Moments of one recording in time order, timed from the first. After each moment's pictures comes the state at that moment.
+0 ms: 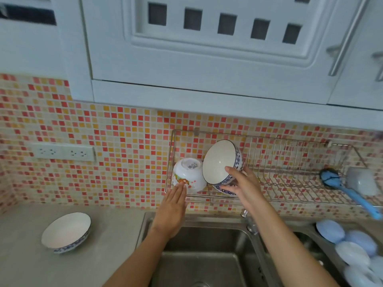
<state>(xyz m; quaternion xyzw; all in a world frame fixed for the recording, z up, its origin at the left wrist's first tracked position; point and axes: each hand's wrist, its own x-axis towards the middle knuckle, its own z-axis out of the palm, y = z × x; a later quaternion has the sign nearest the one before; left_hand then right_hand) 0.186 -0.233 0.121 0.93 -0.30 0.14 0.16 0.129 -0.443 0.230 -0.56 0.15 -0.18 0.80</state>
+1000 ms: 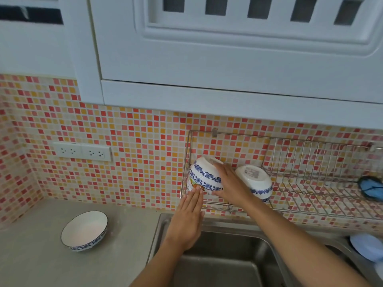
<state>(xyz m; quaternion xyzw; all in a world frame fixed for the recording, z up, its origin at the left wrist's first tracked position) 0.192 -0.232 0.111 0.92 -0.31 0.17 0.18 0.227 -0.425 0.182 -0.97 -0.09 -0.16 0.15</state>
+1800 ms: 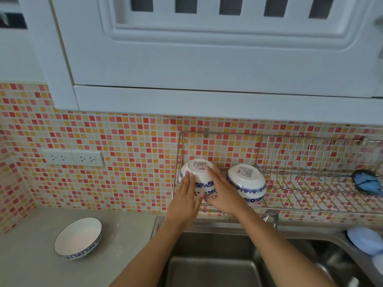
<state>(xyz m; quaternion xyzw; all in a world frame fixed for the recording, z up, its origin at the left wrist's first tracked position) 0.224 -0.255 0.142 0.93 -0.27 0.12 0.24 0.216 -0.427 0.162 -0.96 -0.07 -0.11 0.24</state>
